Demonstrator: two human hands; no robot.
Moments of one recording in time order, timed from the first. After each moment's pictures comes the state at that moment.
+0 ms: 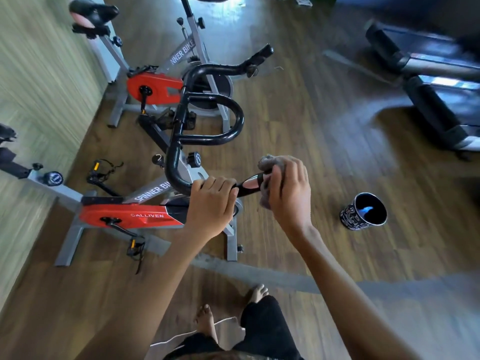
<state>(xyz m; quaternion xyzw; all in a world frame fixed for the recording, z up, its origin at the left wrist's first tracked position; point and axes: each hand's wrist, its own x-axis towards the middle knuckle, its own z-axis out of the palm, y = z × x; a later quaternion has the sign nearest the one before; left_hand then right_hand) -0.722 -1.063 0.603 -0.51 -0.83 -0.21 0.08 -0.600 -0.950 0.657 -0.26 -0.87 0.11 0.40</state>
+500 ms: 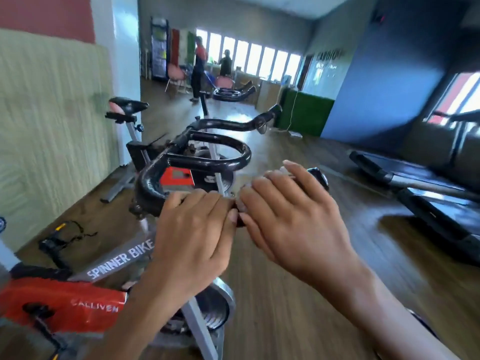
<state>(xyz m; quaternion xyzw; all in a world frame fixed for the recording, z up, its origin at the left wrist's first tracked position) -0.722 -1.052 0.561 -0.49 -0.74 -0.32 0.33 -0.610 -0.931 0.609 0.01 -0.85 -0.35 0.39</state>
